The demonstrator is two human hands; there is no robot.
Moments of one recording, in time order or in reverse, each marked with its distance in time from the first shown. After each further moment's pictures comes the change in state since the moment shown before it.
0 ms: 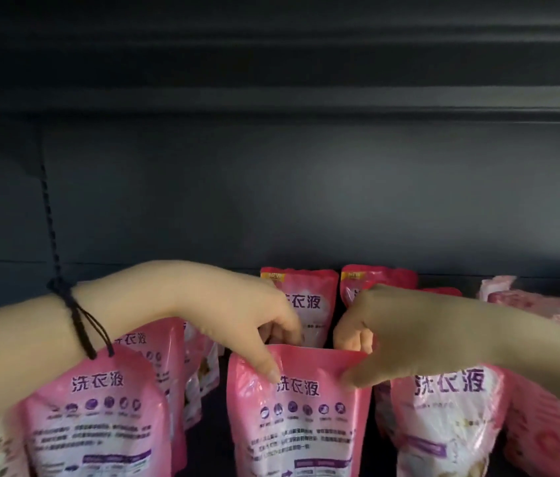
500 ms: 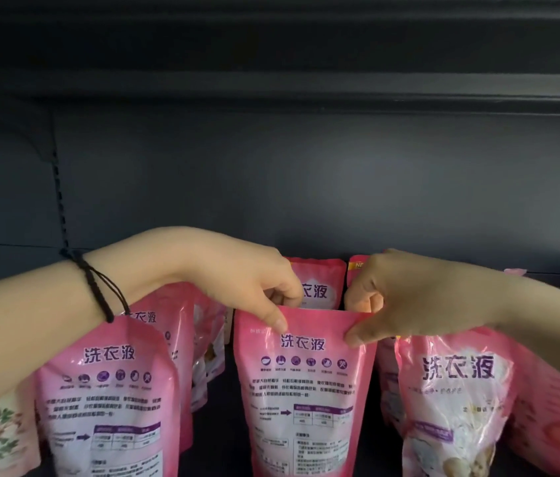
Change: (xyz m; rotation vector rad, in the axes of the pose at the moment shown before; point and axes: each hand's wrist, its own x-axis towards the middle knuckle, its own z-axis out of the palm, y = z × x) left_hand -0.011 0.003 -0.008 0.060 0.087 -0.012; right_hand 0.007 0.002 -0.005 -0.055 0.092 0.092
